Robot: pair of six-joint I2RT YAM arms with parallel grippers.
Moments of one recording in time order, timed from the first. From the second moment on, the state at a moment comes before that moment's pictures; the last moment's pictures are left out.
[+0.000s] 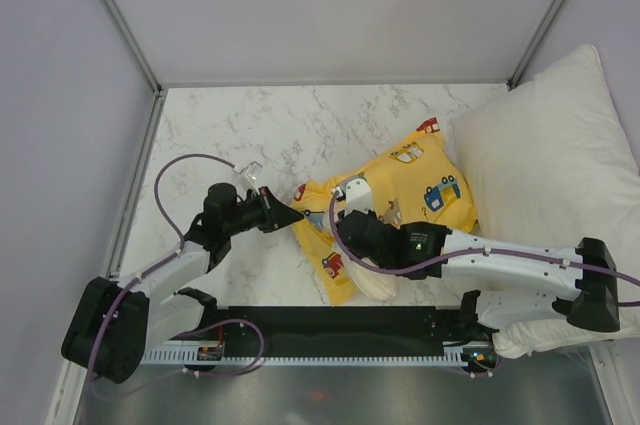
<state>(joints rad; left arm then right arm) -0.36 1.07 0.33 0.37 0.55 -0.77 1.27 1.23 1.00 -0.58 0.55 0.58</state>
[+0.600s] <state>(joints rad) -0.22 1.28 0.46 0.45 0.83 -0.85 1.26 1.07 0.97 -0.65 0.52 0.68</state>
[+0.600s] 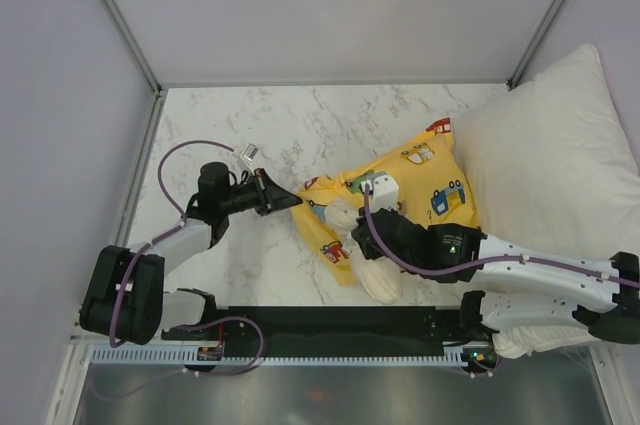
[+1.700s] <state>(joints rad) -0.58 0.72 0.42 0.14 0.31 -0.74 1.28 1.26 1.12 -0.69 0.54 0.55</state>
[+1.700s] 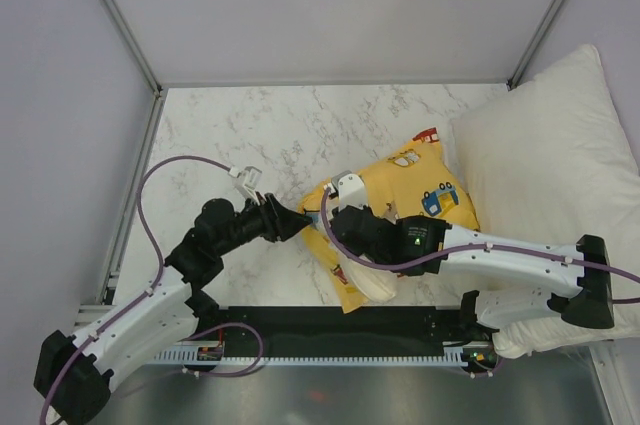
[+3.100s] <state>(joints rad) -0.65 0.91 0.35 0.40 0.40 -0.82 1.27 1.18 1.14 -0.66 0.49 0.52</state>
